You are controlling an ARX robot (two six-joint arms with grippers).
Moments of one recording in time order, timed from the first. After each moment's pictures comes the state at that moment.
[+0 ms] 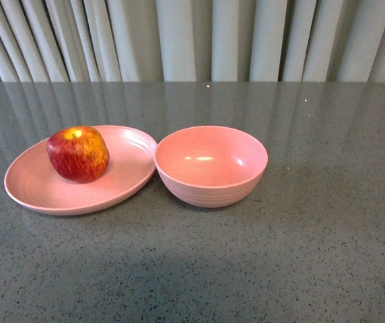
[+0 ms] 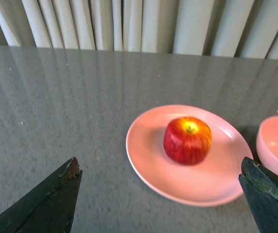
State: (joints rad) left arm -0.01 0.86 0.37 0.30 0.04 -0.04; right arm 0.00 0.00 0.01 0.00 0.00 0.01
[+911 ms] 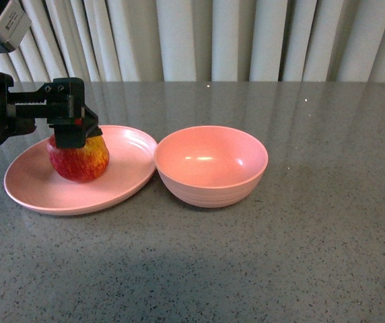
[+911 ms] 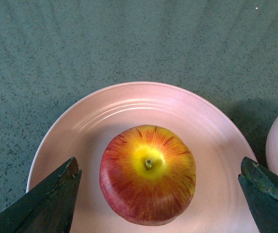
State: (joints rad) left arm -0.14 1.60 0.80 0.32 0.08 -0.03; right arm 0.00 0.00 0.01 0.00 0.00 0.01
